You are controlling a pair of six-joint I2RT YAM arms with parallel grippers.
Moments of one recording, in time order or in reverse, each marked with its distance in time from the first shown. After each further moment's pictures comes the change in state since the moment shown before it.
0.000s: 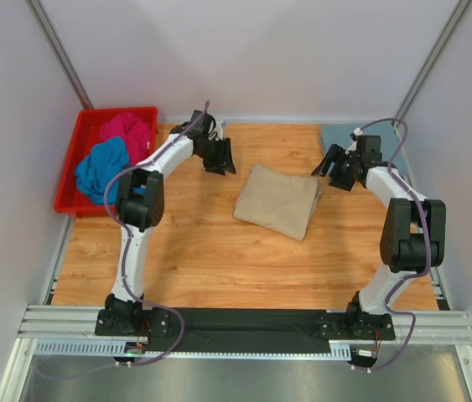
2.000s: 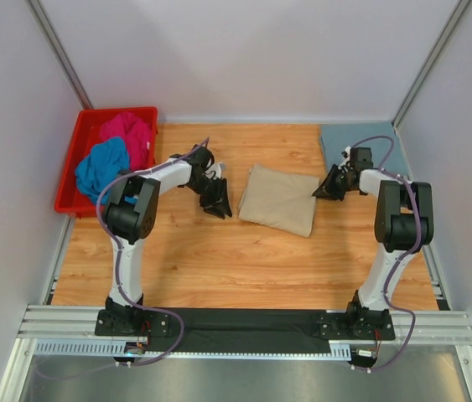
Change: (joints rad) left arm -0.039 -0.252 -0.580 -0.010 0.130 -0.041; right arm -0.019 0.192 -0.013 0.010 -0.072 0.026
